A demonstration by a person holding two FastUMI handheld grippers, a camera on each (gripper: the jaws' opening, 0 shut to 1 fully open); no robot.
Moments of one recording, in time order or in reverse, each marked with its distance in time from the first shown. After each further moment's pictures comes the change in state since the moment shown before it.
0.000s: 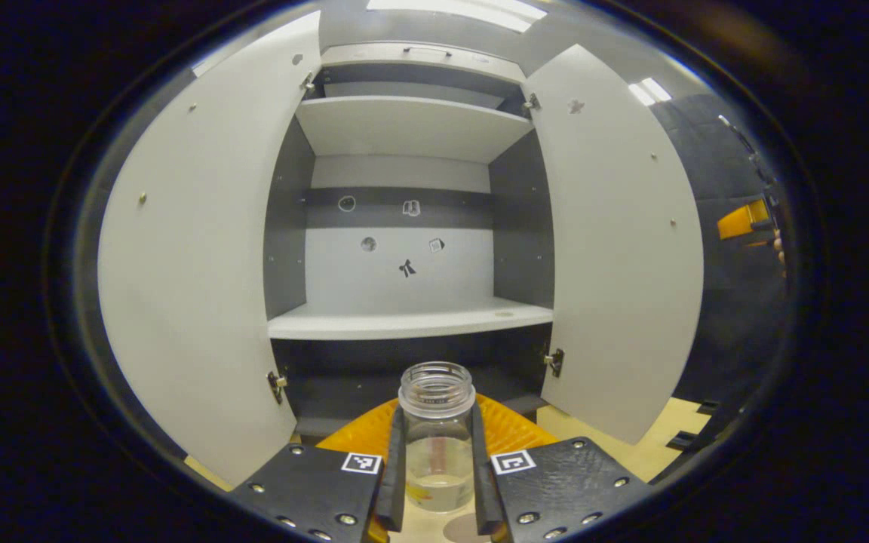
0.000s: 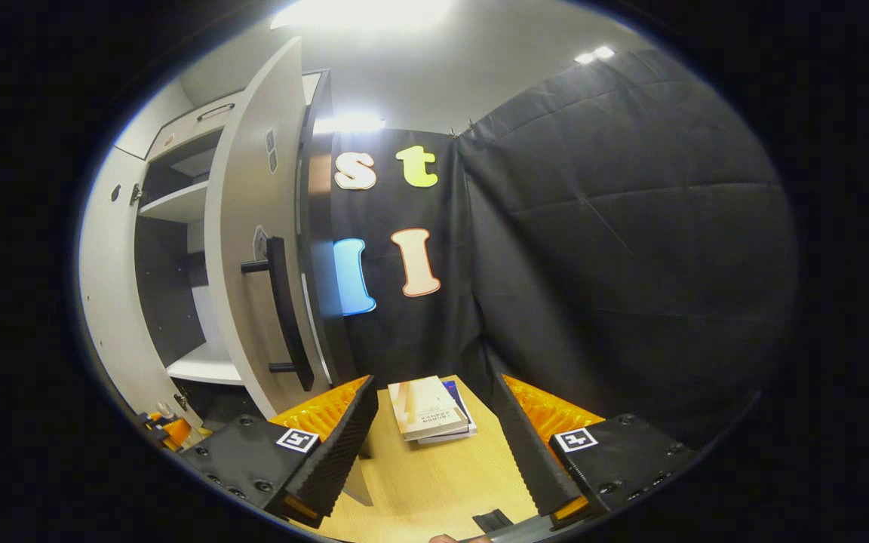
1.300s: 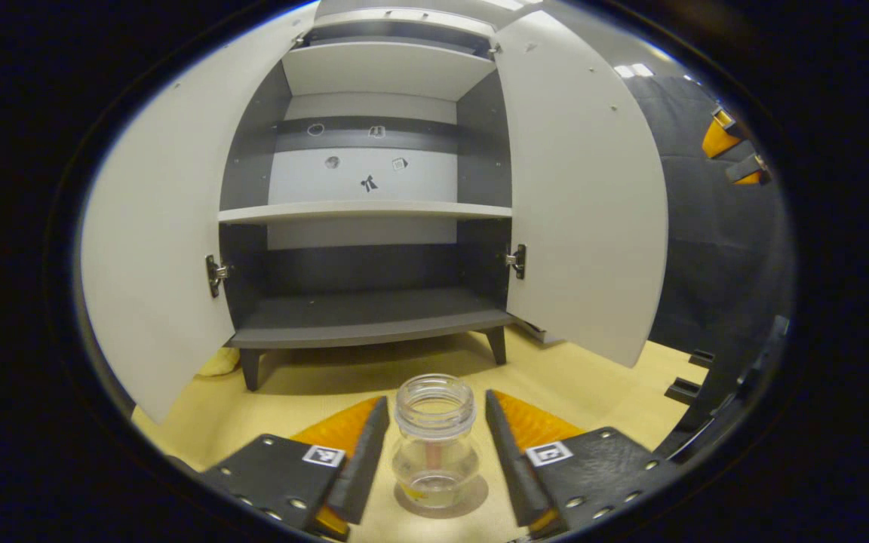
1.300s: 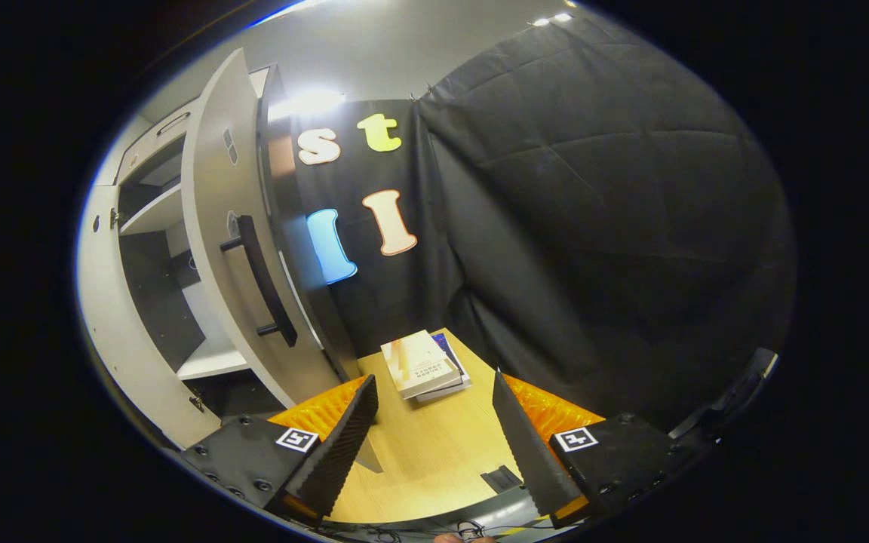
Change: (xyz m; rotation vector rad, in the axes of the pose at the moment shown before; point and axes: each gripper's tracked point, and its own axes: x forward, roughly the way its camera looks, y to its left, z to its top) left arm -0.009 -0.051 -0.137 -0.005 0.154 -0.093; right arm -0.037 -0.025 -0.040 0.148 0.160 -0.052
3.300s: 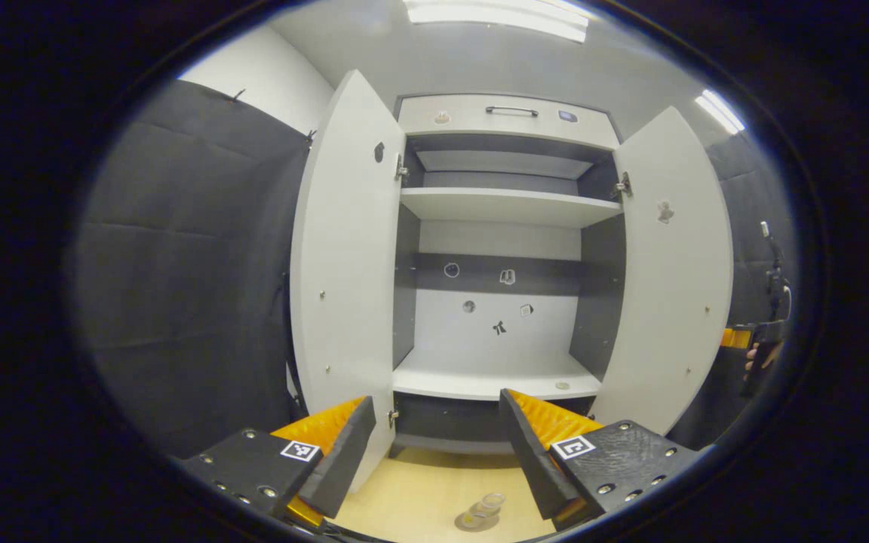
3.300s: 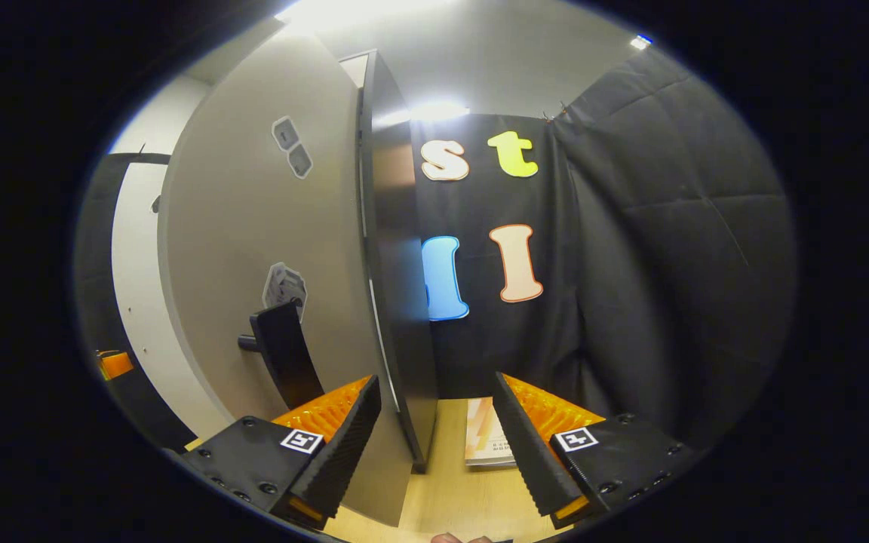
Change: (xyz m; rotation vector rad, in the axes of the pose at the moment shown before) left arm -0.194 0.078 0.342 -0.091 -0.171 0.513; right arm 0.107 0.114 0.094 -0.234 -0.099 0.459
